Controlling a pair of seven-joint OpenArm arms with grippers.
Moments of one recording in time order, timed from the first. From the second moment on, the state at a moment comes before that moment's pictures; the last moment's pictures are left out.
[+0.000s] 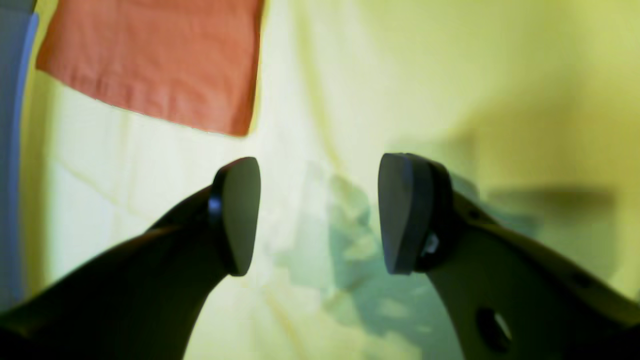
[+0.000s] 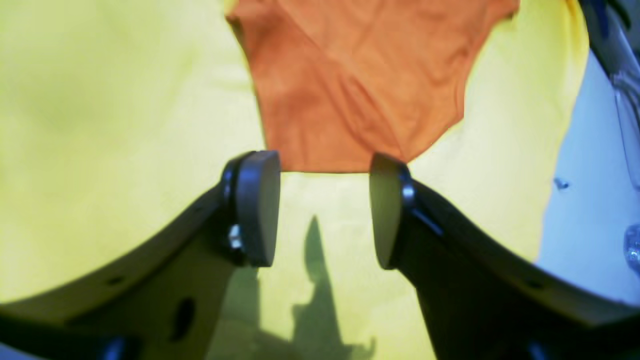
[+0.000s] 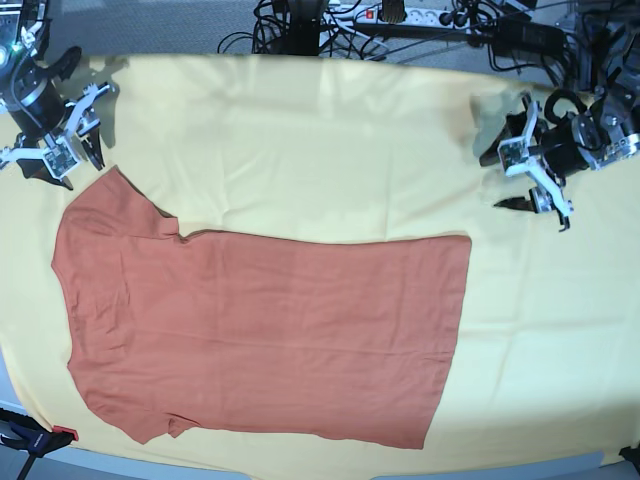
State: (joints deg) left arm 16.5 -59.8 9.8 106.1 4.8 -34.9 3.0; right arm -33.0 26.7 25.6 118.8 9.3 36.7 -28.0
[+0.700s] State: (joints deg) left arm -26.0 -49.6 50.7 82.2 10.4 -29.6 0.3; right arm -29.1 26.7 13.4 116.0 0.2 31.3 -28.1
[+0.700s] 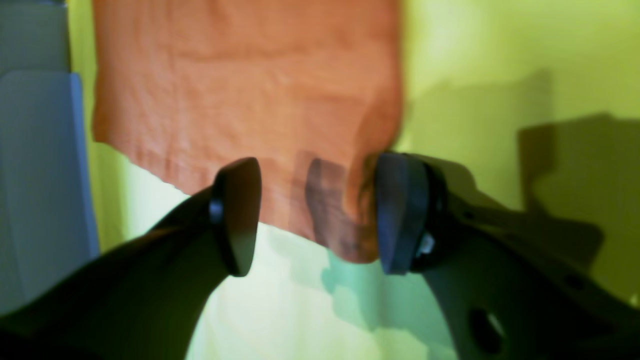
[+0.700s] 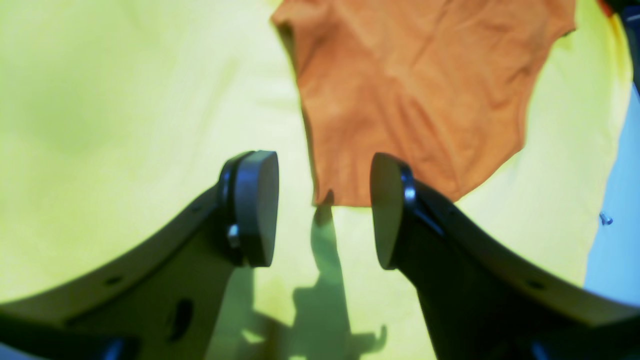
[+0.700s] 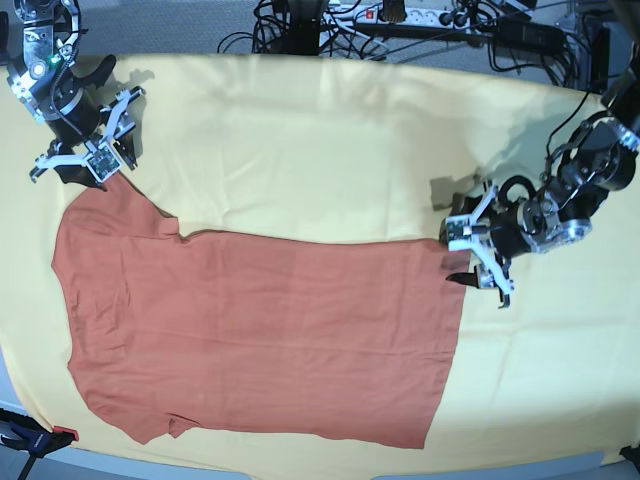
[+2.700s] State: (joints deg) left arm -21.2 -75.3 52.3 110.7 -11.3 -44.5 4.1; right arm -40.4 45.6 2.5 121.8 -2.5 22.9 -45.8
